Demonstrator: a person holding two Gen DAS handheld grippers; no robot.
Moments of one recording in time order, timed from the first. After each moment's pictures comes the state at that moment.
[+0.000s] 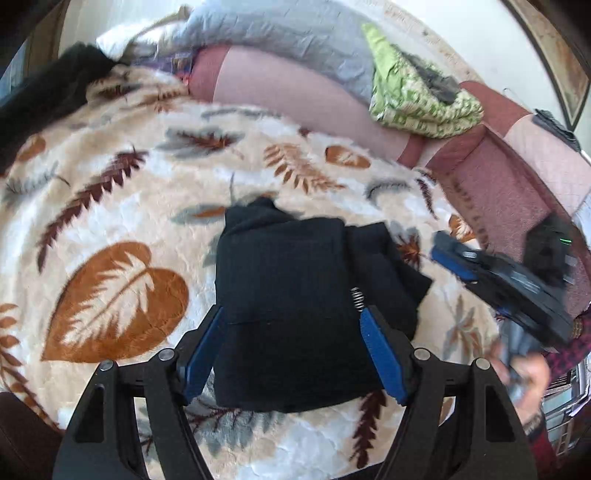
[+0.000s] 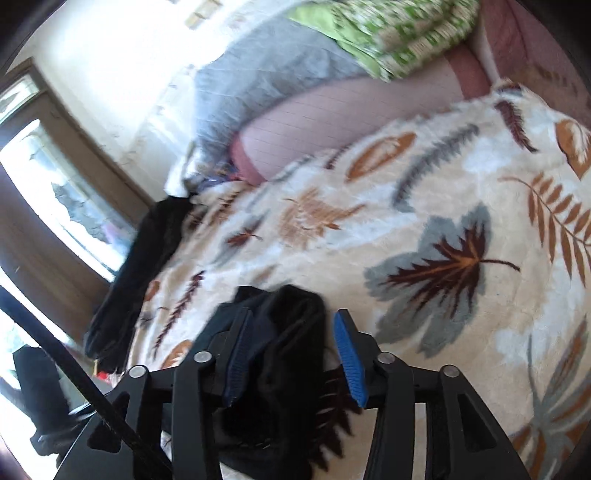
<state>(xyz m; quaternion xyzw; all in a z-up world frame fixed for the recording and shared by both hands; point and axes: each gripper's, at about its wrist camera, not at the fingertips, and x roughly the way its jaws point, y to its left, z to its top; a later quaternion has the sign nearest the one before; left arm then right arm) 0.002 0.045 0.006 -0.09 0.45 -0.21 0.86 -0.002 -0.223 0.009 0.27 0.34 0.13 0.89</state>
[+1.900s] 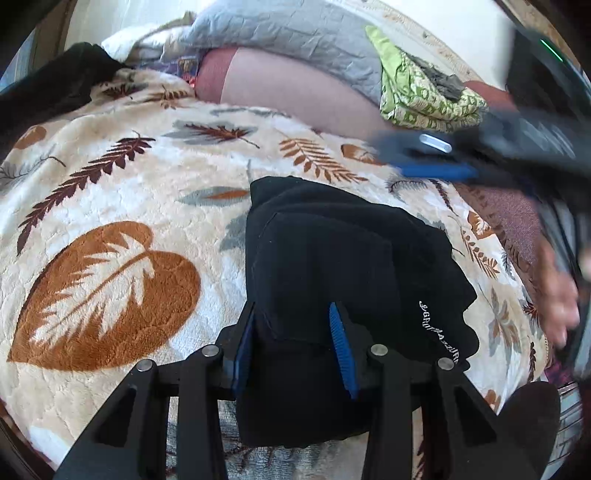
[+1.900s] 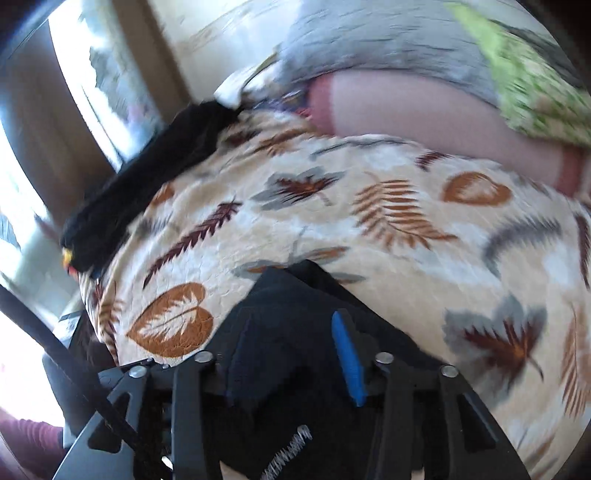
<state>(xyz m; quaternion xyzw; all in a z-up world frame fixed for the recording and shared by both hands) -0.005 0.055 -0.048 -0.08 0.40 -0.21 0.89 0.069 -0.097 0.041 0.03 0.44 0.20 0.88</state>
